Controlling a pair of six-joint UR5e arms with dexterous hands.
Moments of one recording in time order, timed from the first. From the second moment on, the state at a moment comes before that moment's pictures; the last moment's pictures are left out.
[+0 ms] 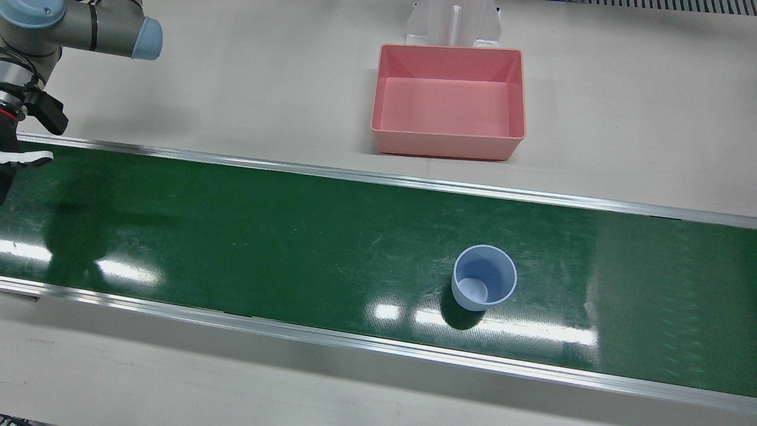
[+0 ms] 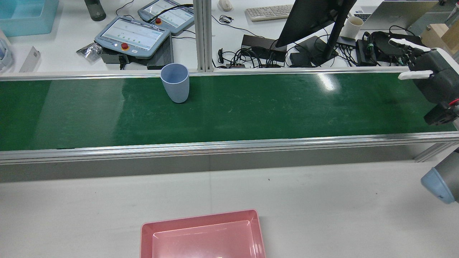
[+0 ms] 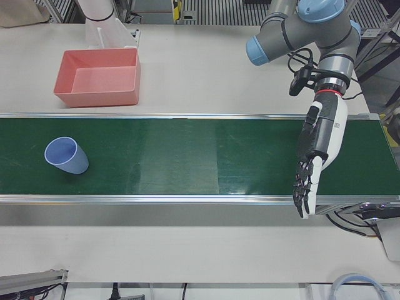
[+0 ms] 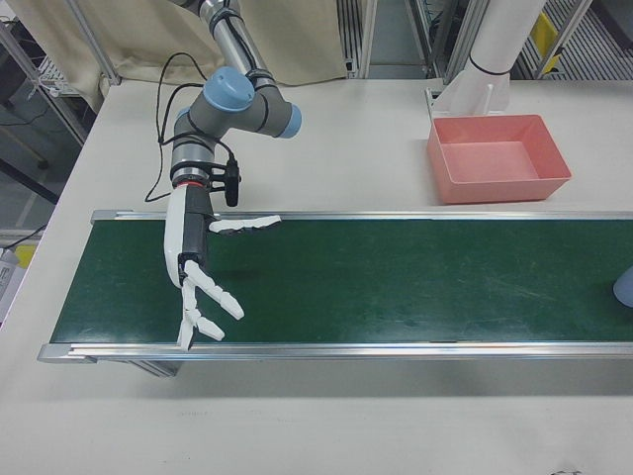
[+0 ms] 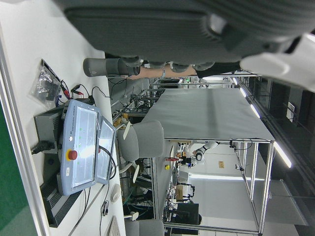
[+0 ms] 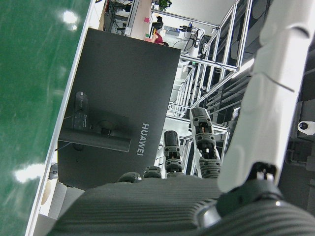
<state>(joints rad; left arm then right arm) -1.44 -1.75 -1.72 0.22 1.80 0.01 1.13 -1.54 1.72 -3.17 -1.19 -0.25</state>
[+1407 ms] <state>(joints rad) -1.44 -1.75 -1.72 0.22 1.80 0.01 1.11 -1.54 1.72 -3.17 -1.19 -0.23</state>
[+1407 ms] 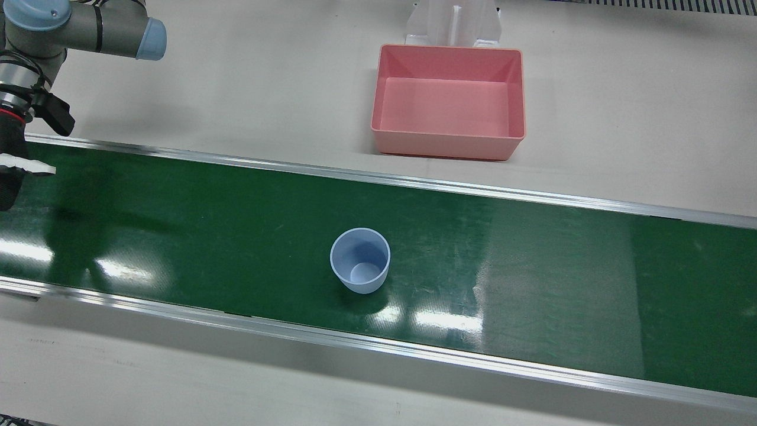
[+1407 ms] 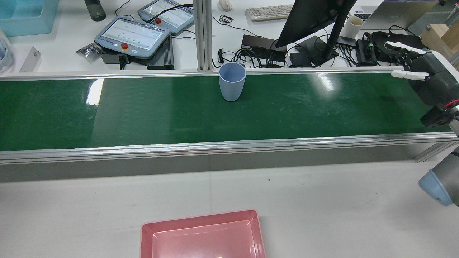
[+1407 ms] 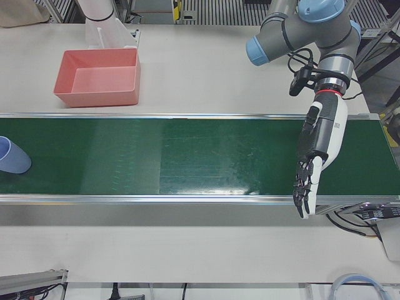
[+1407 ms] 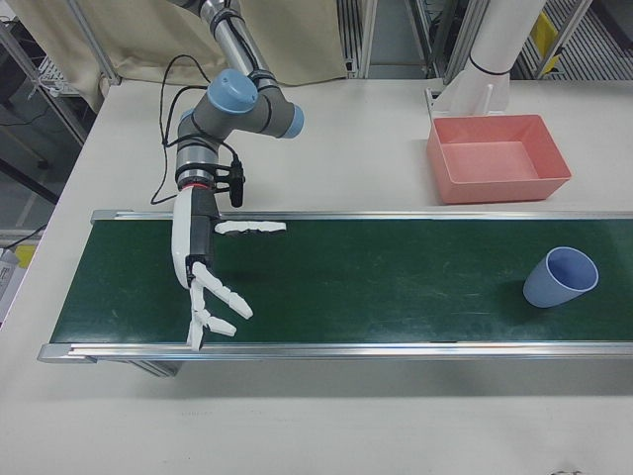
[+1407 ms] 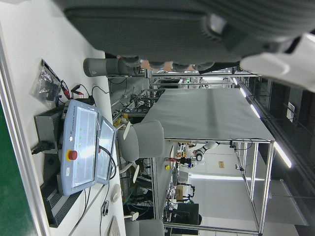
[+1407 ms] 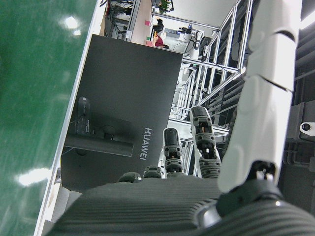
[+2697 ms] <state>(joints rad) -1.44 -1.75 -1.72 0.22 1.80 0.01 1.04 -1.54 1.71 -3.17 -1.14 -0.23</state>
